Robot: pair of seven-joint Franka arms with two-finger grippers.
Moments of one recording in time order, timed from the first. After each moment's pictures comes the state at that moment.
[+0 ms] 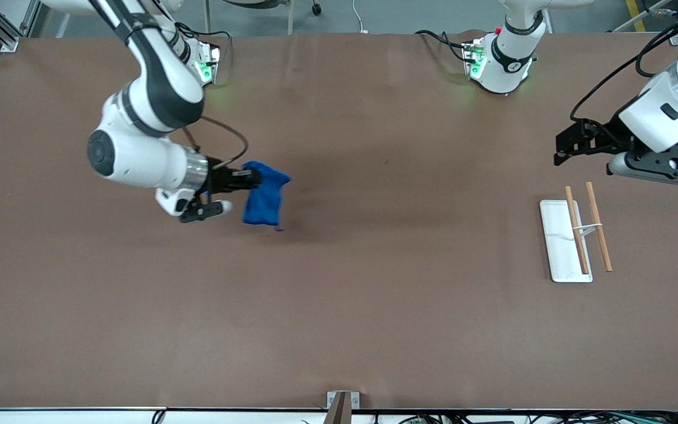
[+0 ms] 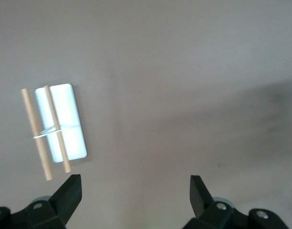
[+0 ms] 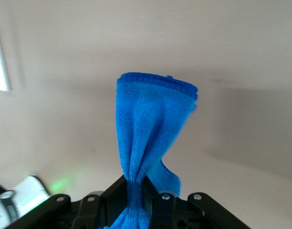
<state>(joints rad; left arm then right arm) -0.04 0.08 -0.13 -1.46 -0.14 1.55 0.04 -0.03 0.21 0.50 -1.96 0.63 2.15 0.05</state>
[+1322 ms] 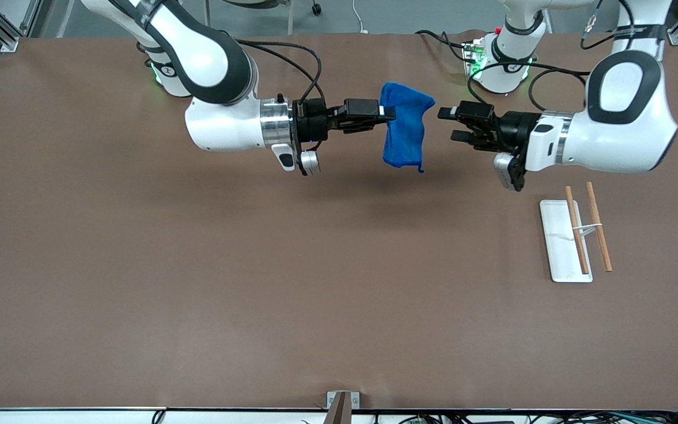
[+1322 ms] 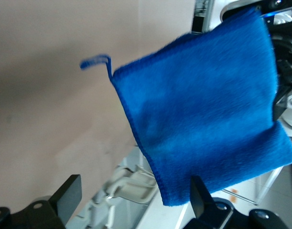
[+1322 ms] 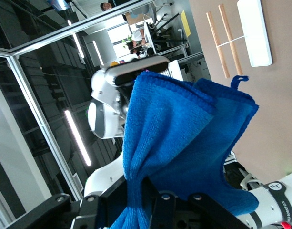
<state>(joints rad) -0.03 0.05 -0.14 -2.05 -1.09 1.52 0.36 0.05 0.34 0.75 -1.79 1.78 2.28 -0.33</state>
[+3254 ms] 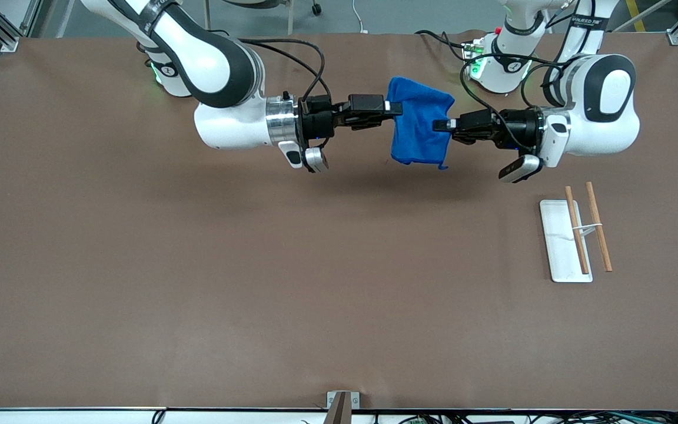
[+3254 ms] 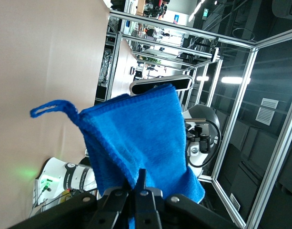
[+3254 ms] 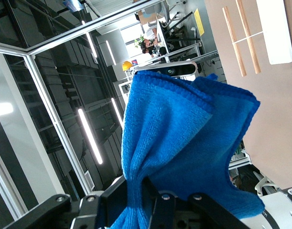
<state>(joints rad) 0.01 -0.07 -0.13 -2.31 -1.61 1.63 0.49 0.05 0.35 0.77 -1.79 1.84 2.28 -0.38</state>
